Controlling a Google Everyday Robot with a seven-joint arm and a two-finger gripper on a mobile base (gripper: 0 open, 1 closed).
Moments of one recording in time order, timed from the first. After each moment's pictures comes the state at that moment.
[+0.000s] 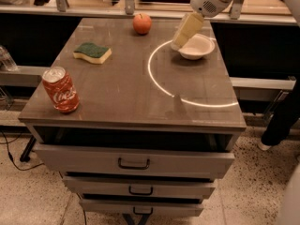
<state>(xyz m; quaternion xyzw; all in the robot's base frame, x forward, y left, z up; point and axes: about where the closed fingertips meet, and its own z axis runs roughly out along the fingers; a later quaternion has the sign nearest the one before) 0.702 -0.097 0.977 -0.59 0.71 0.01 0.37</state>
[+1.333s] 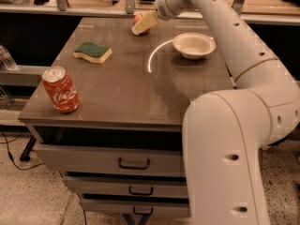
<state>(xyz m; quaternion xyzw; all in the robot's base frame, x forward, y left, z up) 0.877 -0.017 0.921 -0.43 0.77 0.09 0.46</state>
